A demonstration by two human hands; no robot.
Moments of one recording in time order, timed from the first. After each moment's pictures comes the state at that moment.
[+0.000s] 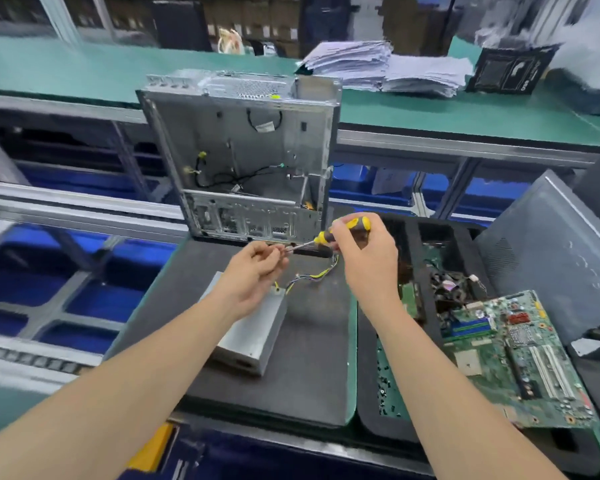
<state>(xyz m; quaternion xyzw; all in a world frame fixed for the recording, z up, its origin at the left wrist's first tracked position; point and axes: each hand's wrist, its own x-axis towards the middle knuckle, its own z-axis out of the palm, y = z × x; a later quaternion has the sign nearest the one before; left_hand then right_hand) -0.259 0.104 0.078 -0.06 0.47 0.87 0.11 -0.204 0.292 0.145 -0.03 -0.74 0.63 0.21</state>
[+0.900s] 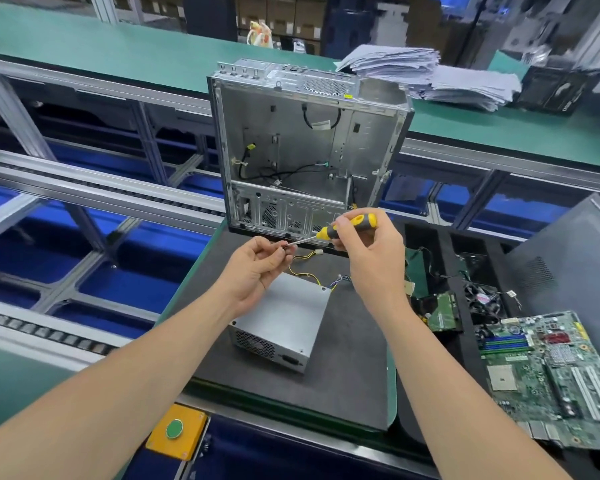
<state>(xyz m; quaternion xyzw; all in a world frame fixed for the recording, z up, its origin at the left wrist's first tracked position) -0.254 0.012 0.072 -0.01 0.43 0.90 0.11 -0.208 0.206 0.155 0.03 -0.75 0.63 0.19</state>
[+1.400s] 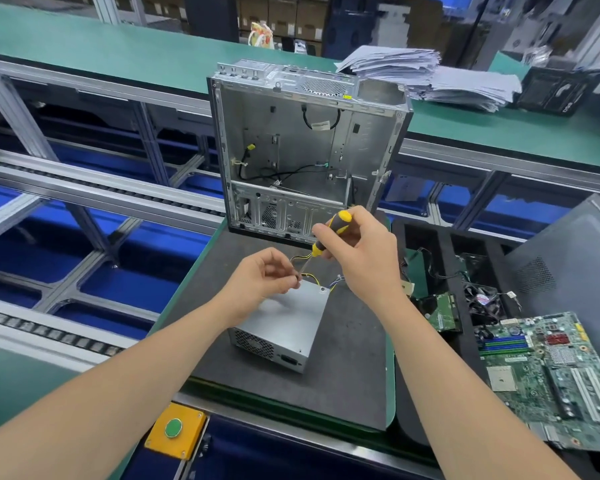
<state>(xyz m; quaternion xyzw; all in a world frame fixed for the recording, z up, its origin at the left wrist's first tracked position) -0.238 0.009 0.065 0.10 0.67 0.73 0.10 -0.212 0.208 0.161 0.08 -0.83 0.53 0.16</state>
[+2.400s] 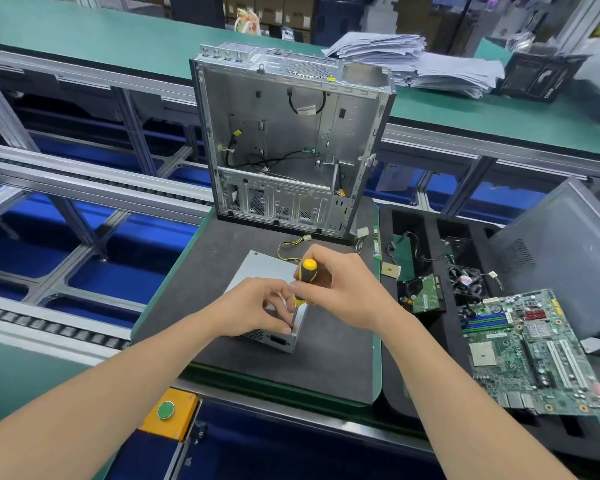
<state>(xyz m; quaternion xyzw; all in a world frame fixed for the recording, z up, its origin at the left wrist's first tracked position) -0.201 0.006 0.048 0.25 0.83 0.46 0.22 -0.170 0.230 0.130 0.22 -0.87 0.43 -0.05</state>
